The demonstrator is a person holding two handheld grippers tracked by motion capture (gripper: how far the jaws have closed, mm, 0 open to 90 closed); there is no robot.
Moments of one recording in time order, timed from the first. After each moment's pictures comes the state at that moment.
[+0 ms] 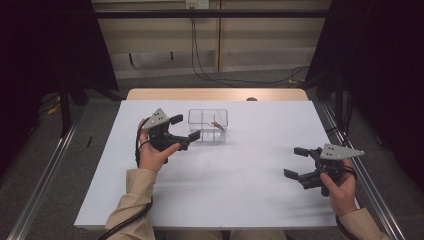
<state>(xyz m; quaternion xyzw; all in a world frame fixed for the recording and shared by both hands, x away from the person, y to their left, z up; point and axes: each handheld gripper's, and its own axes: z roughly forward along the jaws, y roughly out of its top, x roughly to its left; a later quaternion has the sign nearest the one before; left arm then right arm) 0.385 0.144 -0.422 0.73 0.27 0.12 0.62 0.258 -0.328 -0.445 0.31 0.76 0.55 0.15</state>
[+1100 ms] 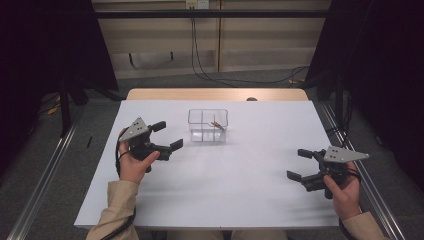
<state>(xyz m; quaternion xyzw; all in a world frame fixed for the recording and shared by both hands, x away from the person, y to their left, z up) 0.358 0.192 -0.422 0.72 0.26 0.13 0.62 0.249 -0.333 -0.443 0.32 0.76 0.54 0.16</state>
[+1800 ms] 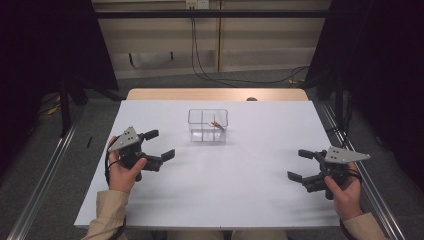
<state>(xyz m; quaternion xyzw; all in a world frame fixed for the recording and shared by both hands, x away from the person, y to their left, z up) 0.337 0.215 -0.428 0.74 0.25 0.13 0.61 0.247 -0.334 -0.443 0.32 0.76 0.54 0.16</state>
